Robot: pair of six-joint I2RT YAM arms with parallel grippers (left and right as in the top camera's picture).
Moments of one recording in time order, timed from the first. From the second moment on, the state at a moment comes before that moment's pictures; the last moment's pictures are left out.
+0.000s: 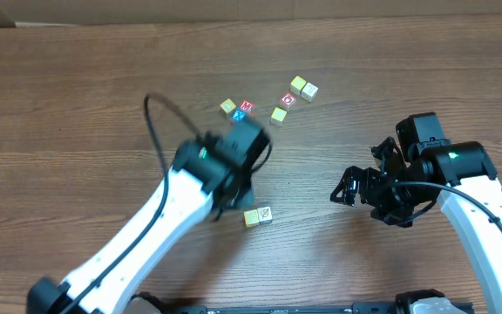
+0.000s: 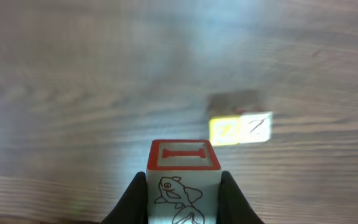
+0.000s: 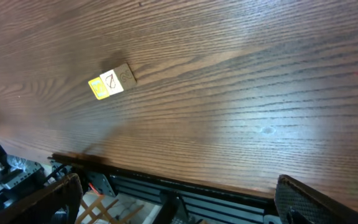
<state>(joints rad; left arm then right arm) -0.64 1.43 1.18 -1.19 -0.10 -0.78 0.14 1.30 1.09 -1.30 -0.48 0.36</state>
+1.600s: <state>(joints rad) -0.63 1.43 0.67 -0.58 -0.03 -0.89 0.14 1.30 1.09 -1.32 -0.48 0.36</state>
